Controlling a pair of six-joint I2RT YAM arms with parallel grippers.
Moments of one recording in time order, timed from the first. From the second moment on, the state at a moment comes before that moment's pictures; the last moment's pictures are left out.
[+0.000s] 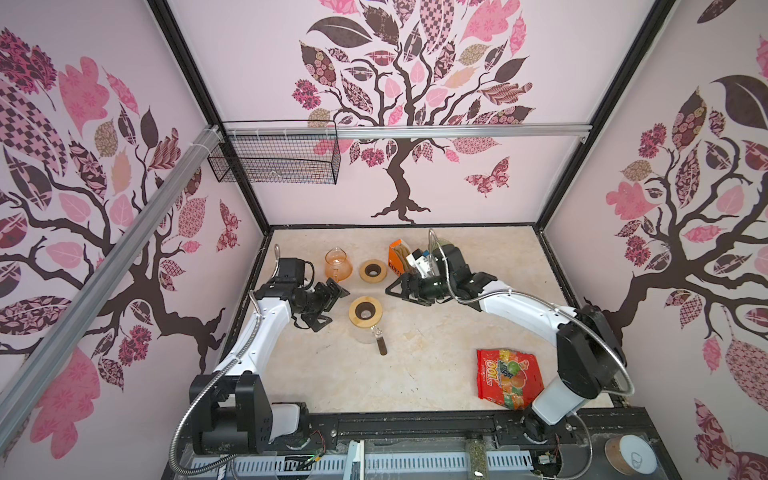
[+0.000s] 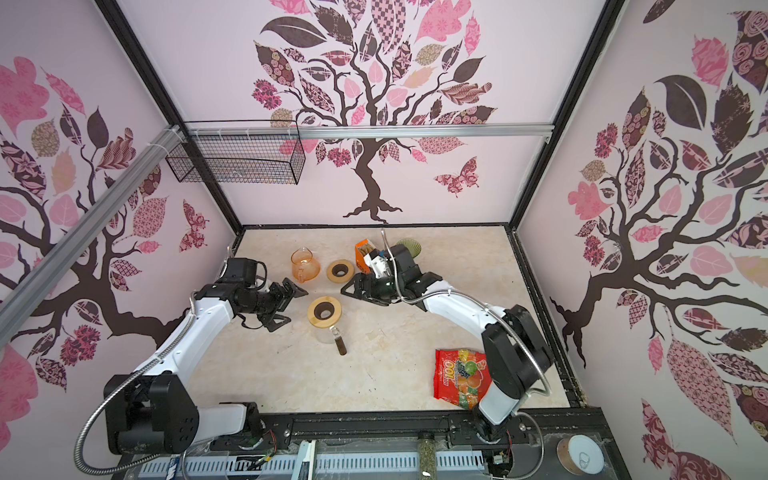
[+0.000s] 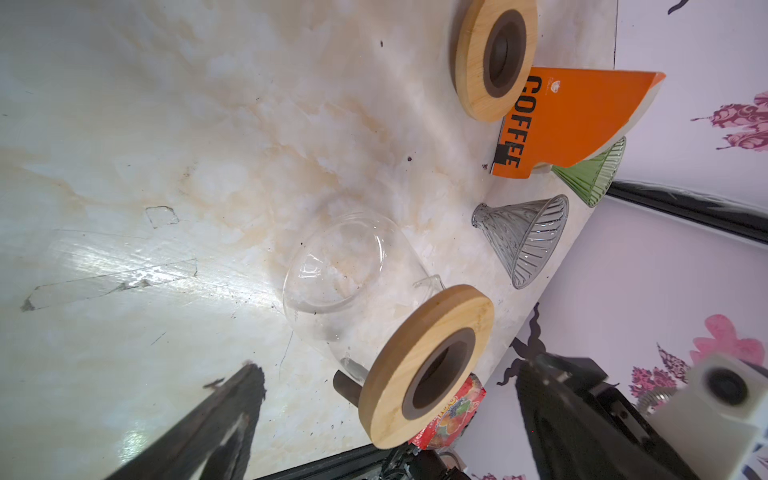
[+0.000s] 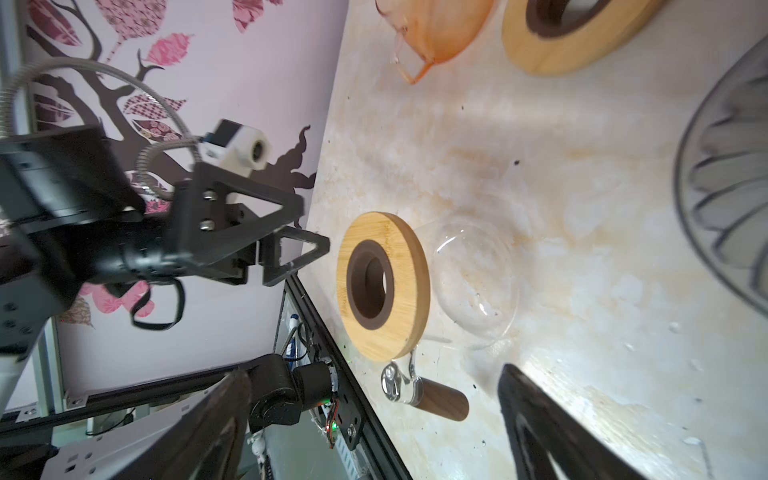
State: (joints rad) left arm -0.01 1.33 0.98 -0.78 0.55 -0.85; right arm 0.60 1.60 1.17 -0.17 -0.65 0.75
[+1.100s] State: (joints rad) left arm -0.07 1.54 0.75 -0.35 0.64 -1.23; right arm 0.55 1.32 1.10 -0.45 -0.56 0.62
